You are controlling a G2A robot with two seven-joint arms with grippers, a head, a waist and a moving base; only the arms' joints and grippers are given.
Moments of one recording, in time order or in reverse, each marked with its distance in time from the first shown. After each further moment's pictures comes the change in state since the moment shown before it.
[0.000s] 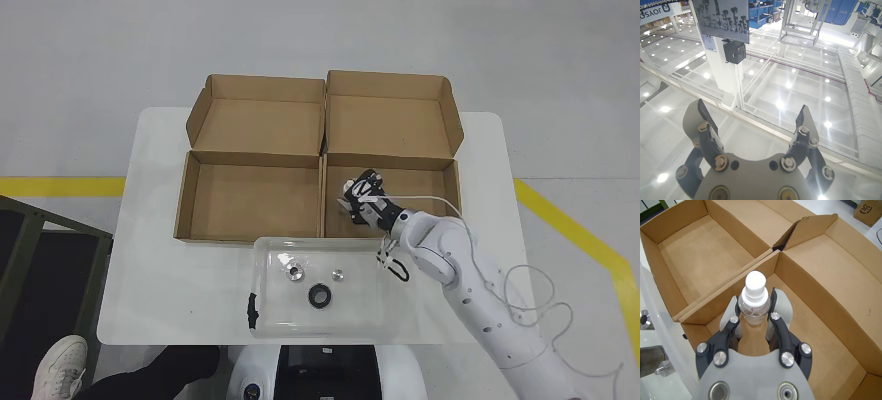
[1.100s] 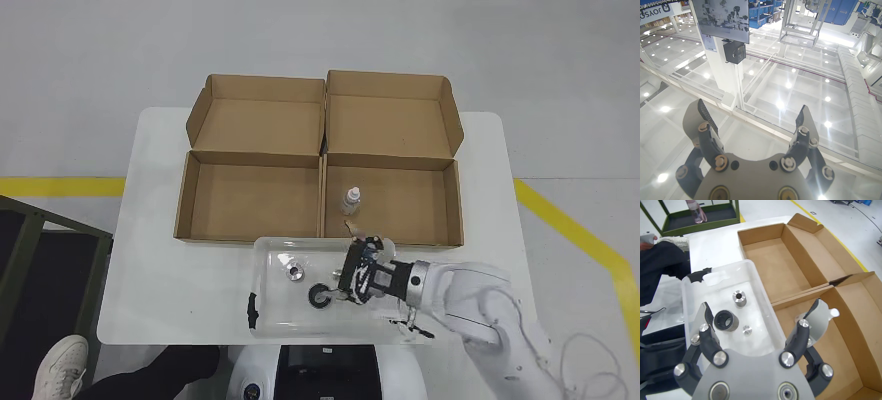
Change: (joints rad) left arm 0.000 0.000 0.000 0.000 0.000 0.000 0.000; right arm -0.329 0.071 0.132 -0.531 0.034 -0.376 0.197
